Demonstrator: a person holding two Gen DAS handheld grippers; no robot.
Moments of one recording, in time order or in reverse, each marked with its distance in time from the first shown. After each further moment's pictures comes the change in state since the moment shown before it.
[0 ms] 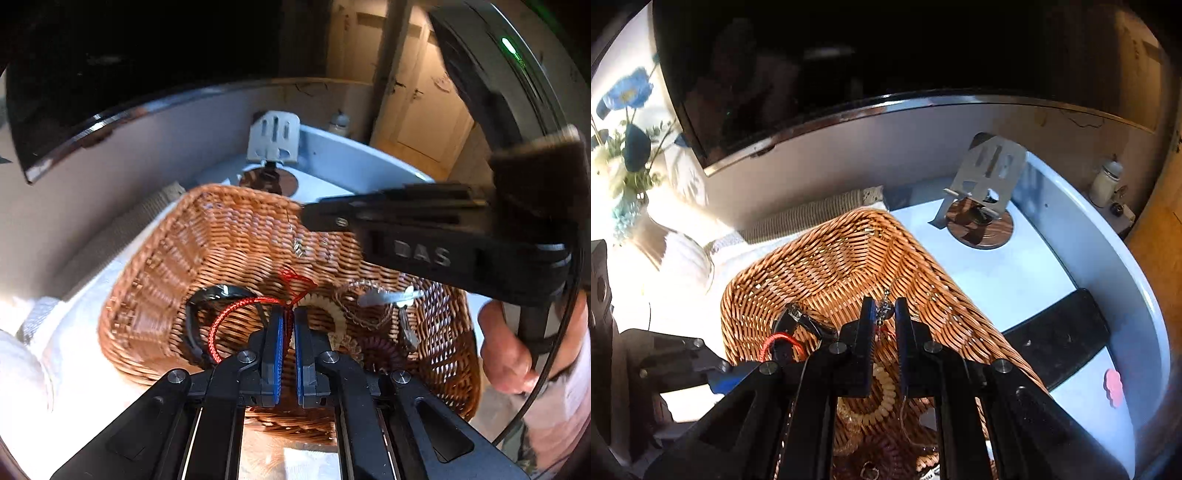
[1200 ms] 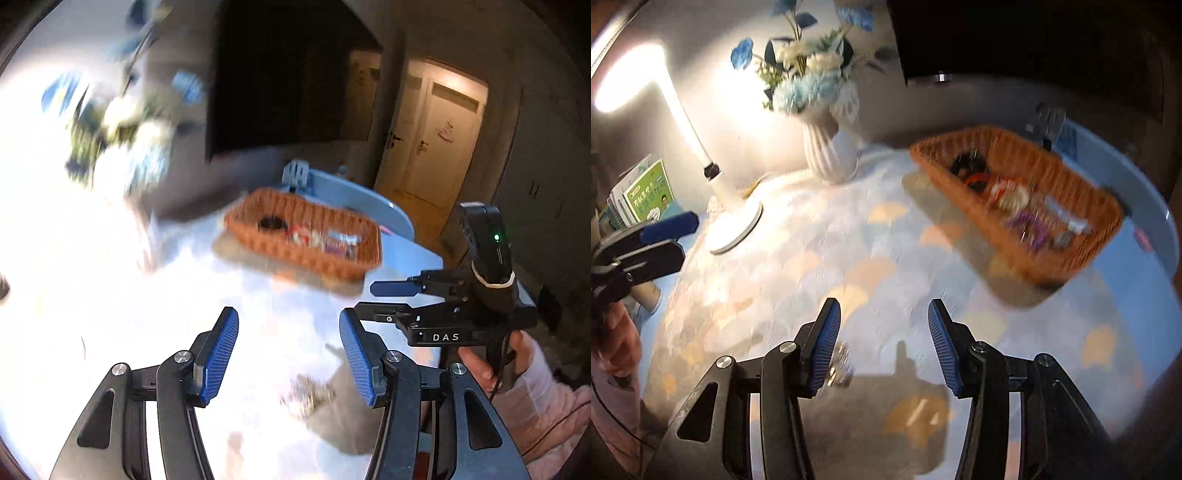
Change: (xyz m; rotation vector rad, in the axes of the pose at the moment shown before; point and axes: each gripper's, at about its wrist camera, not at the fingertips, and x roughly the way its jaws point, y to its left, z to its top) left arm -0.255 -0.006 -0.207 -0.107 -0.212 0.048; right arm -0.140 0.143 -0.211 -0.068 -0.008 0.169
